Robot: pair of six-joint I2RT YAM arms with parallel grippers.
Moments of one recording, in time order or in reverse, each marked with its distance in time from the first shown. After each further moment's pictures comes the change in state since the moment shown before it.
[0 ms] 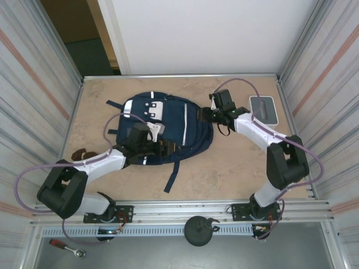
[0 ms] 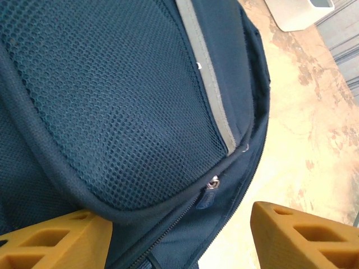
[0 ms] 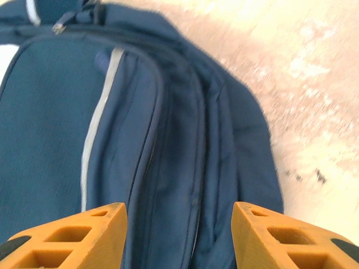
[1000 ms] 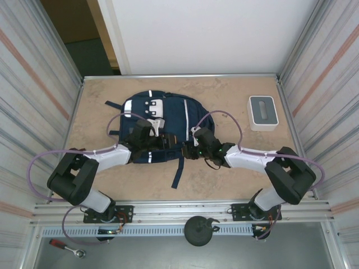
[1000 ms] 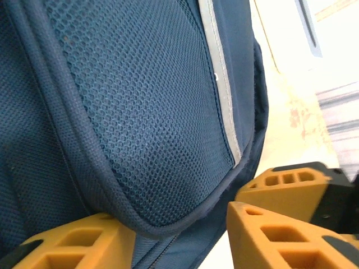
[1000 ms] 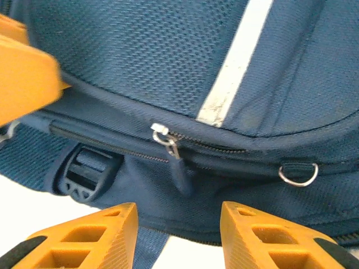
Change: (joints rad) left arm 0.021 0.119 0.031 0.154 0.013 -0.198; right arm 0.347 -0.105 -0.426 0.352 0.060 0.063
